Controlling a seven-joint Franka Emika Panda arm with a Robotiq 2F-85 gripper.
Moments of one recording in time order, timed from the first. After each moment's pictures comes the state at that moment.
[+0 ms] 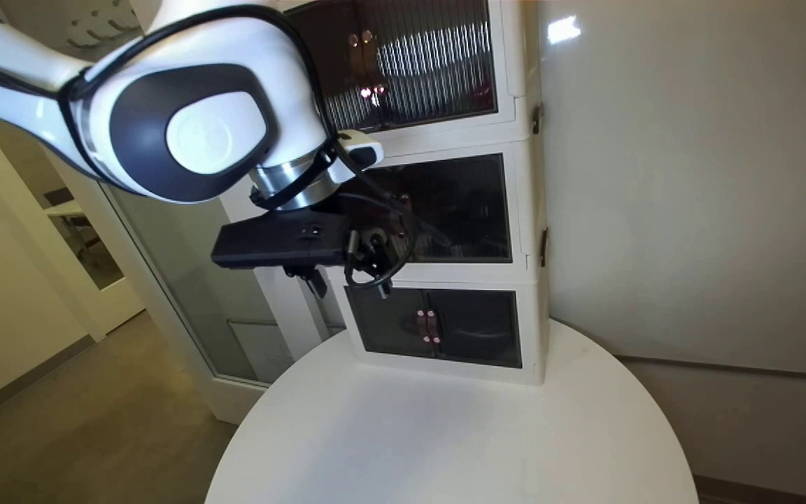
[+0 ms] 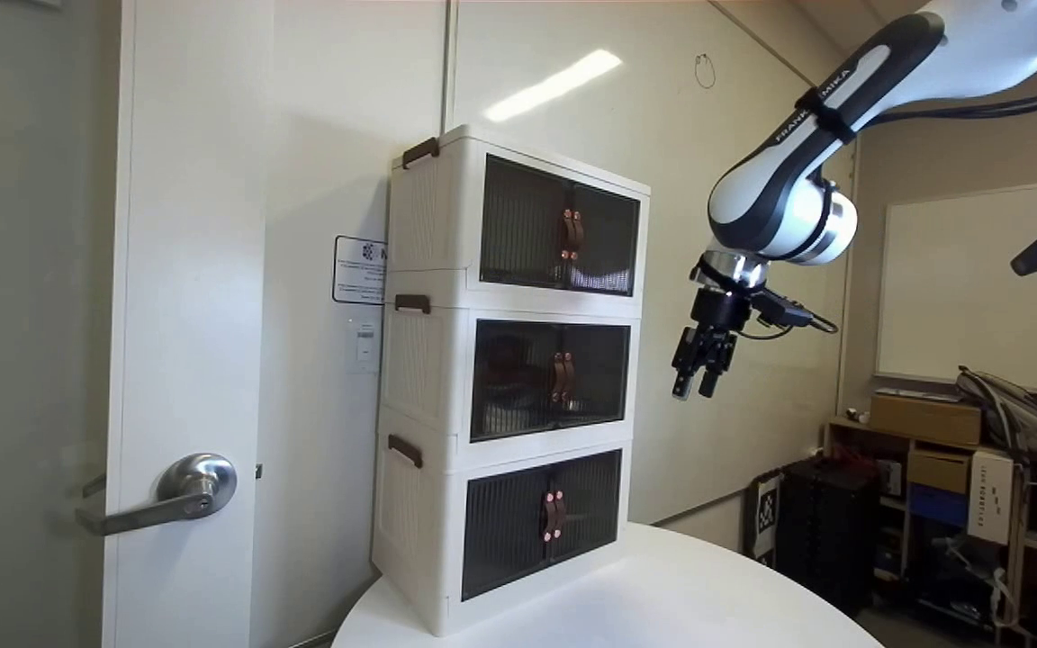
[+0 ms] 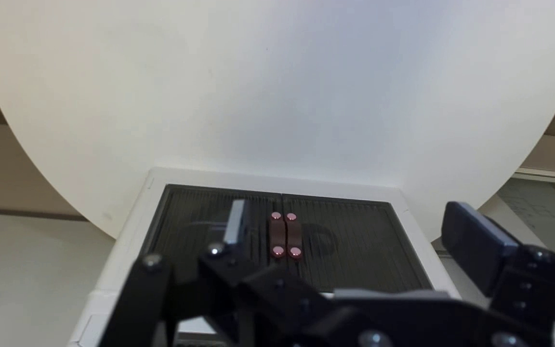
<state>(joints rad) -0.03 0.08 -0.05 -2.24 0.15 2.54 -0.40</state>
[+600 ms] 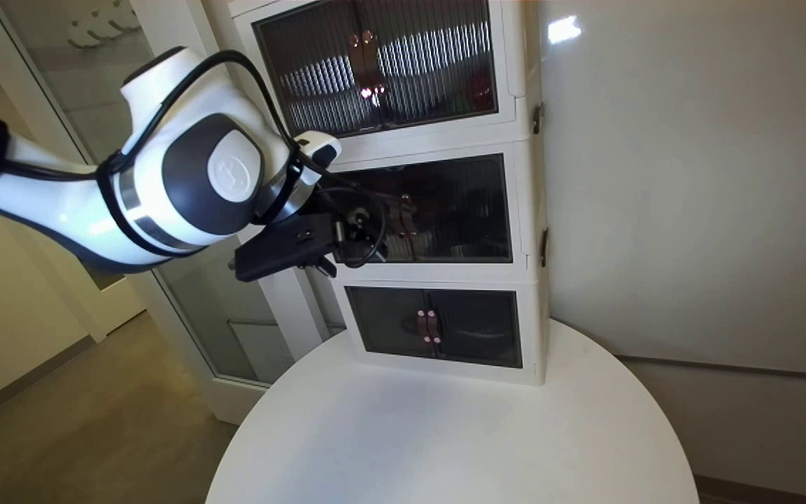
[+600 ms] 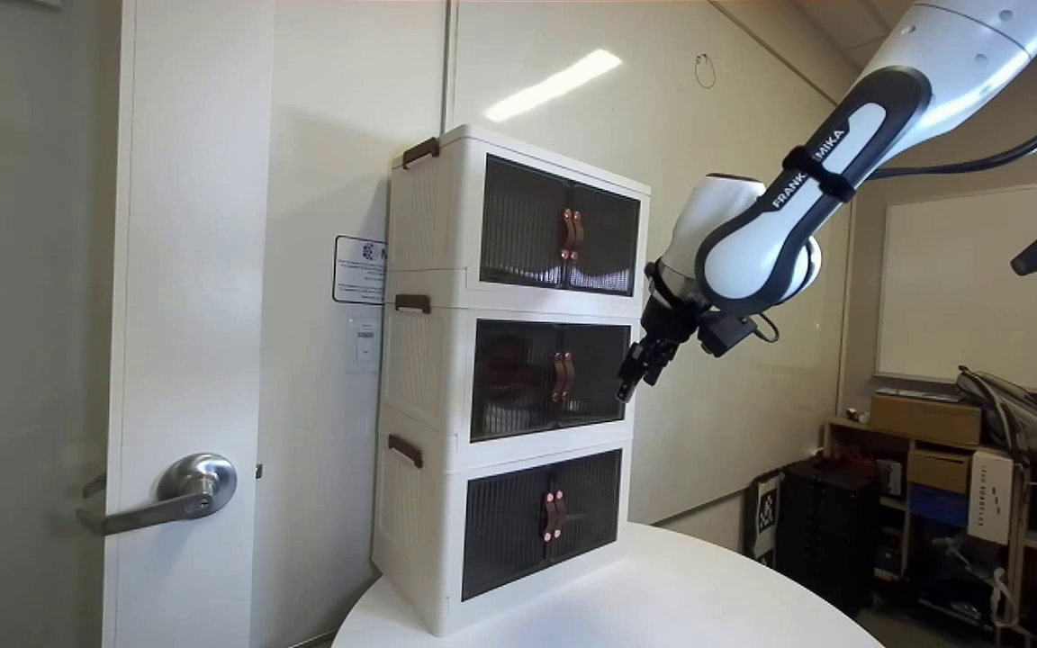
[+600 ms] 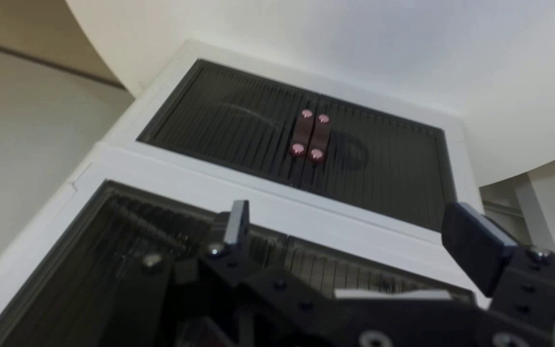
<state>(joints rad) 0.08 0.20 -0.09 -2.22 -0.31 2.94 -0.05</state>
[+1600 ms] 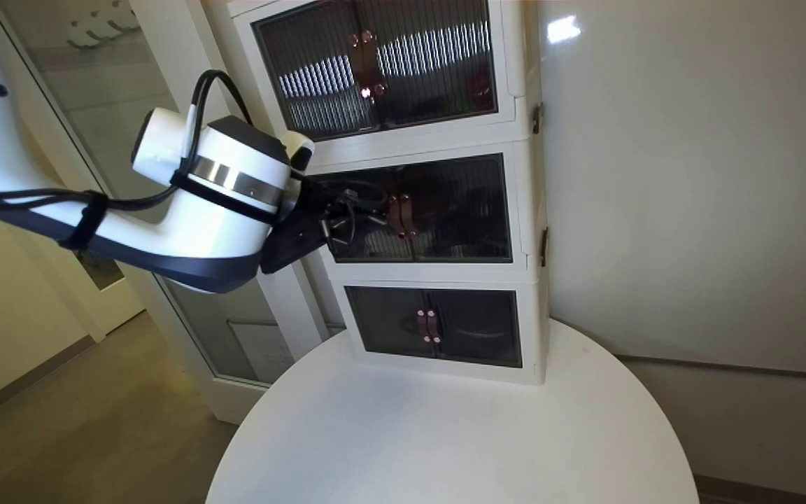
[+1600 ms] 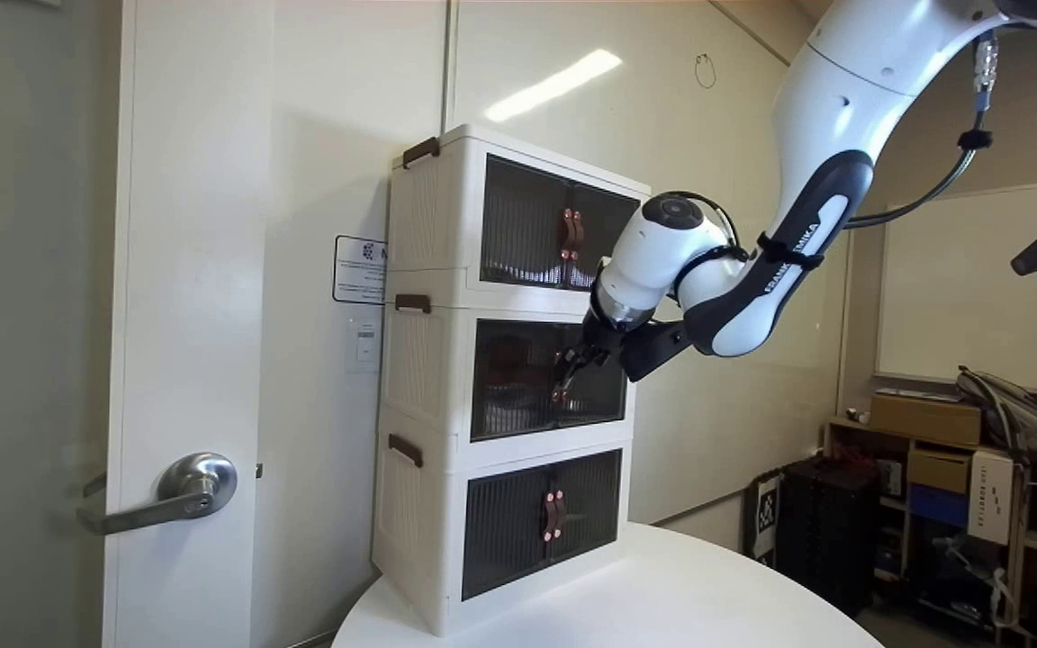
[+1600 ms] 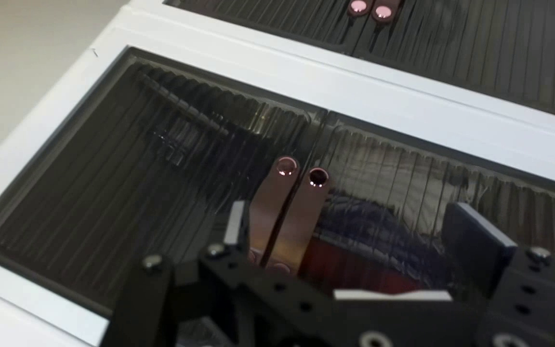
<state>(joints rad) 0.66 0.50 -0.71 -1.94 -1.05 3.12 0.95</state>
